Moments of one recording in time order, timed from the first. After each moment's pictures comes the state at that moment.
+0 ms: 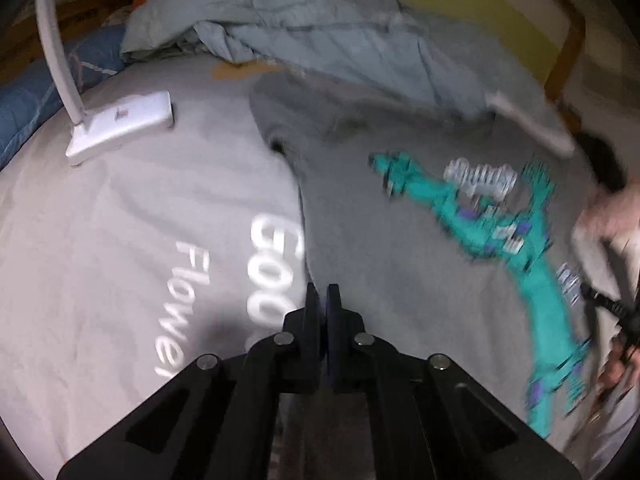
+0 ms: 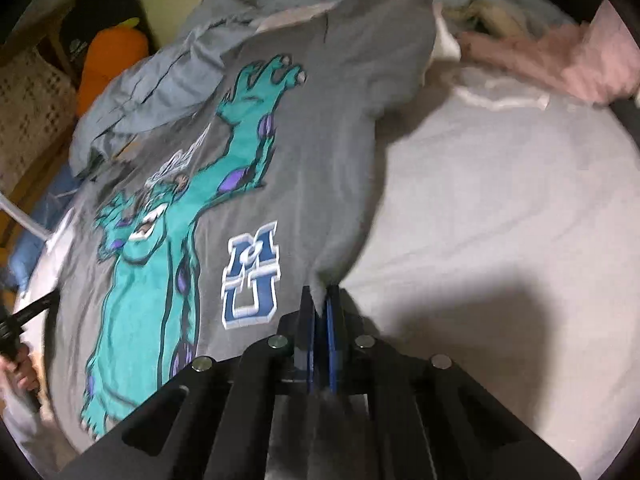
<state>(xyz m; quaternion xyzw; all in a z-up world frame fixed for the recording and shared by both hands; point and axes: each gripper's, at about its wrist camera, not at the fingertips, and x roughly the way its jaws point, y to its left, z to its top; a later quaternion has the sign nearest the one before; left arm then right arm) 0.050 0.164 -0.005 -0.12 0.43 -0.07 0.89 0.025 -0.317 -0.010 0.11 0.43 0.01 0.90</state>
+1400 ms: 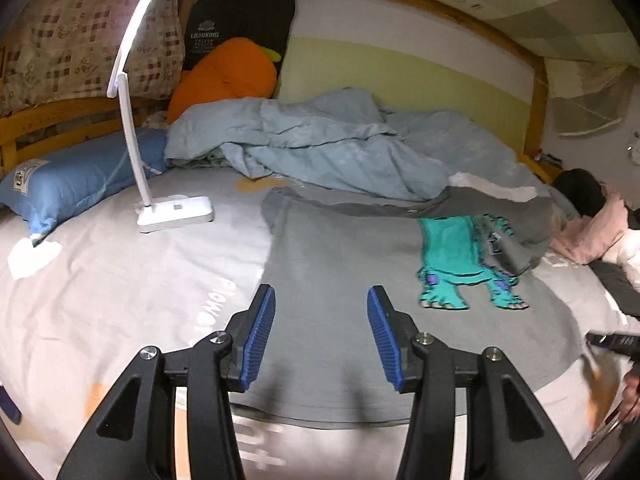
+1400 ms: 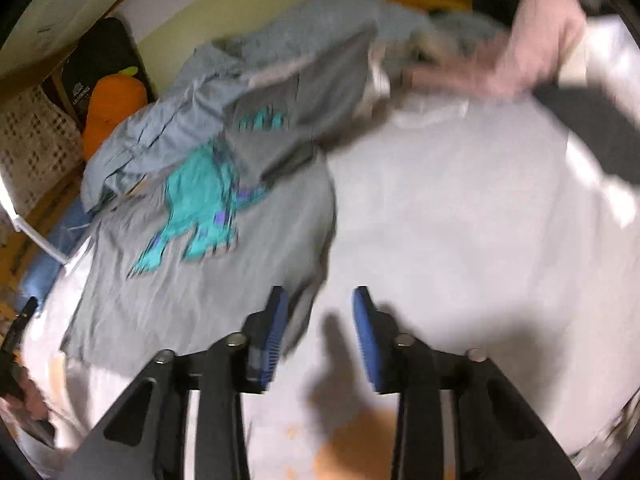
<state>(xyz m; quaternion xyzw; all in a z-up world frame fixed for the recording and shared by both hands) -0.088 0.130 0.048 -0.08 0.24 -0.02 0.97 -0.084 -0.343 -0.005 0.18 0.41 0.00 0.89</state>
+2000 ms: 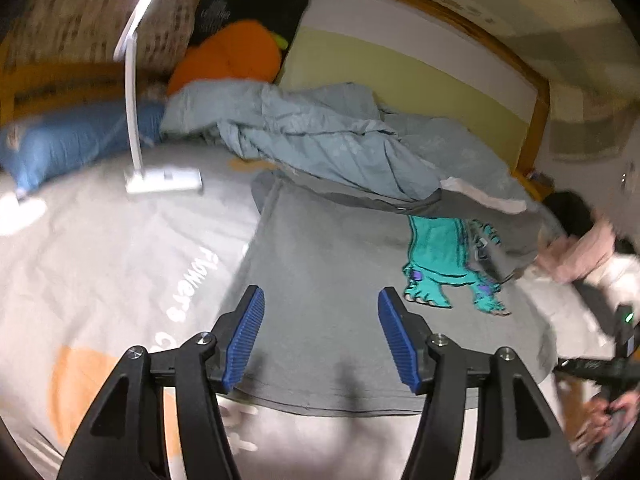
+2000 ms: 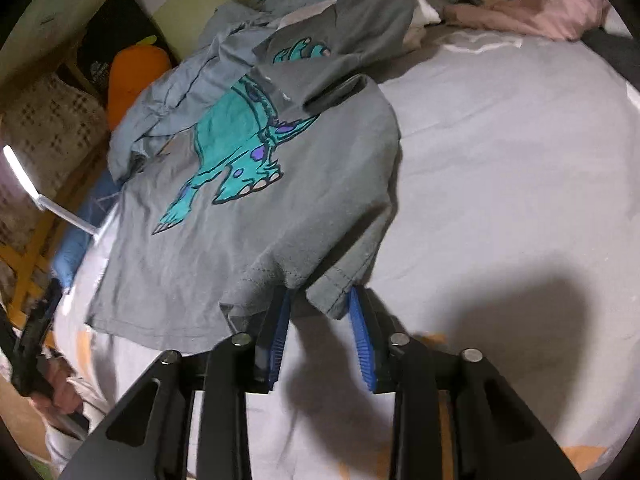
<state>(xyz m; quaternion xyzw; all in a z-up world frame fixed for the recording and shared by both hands) -0.087 0.145 0.029 -0.15 0.25 -0.04 0.96 -0.069 -0.312 -0.027 0.18 0.45 0.05 0.87</state>
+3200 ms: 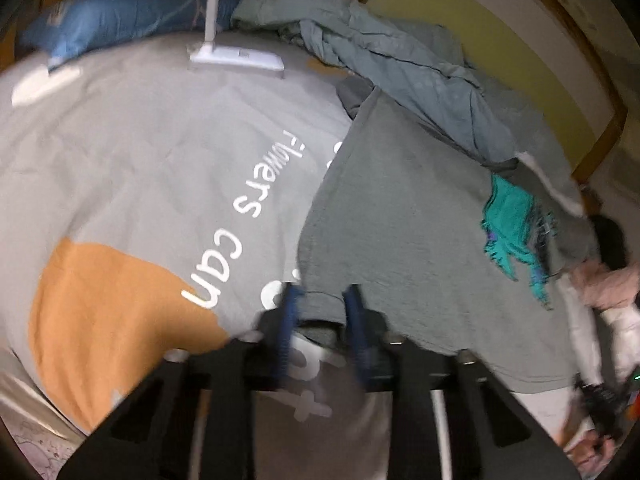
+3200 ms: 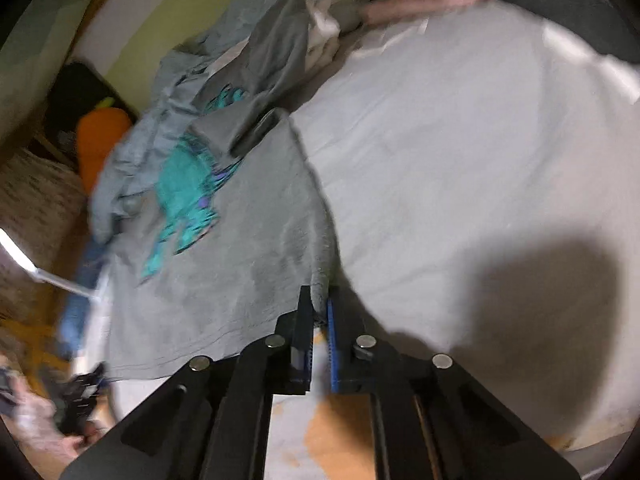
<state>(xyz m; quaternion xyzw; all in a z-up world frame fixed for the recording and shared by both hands) -0.071 0.180 -0.034 -0.22 0.40 0.04 0.89 -0.092 -0.365 -0.021 0.24 0.41 -0.02 0.88</state>
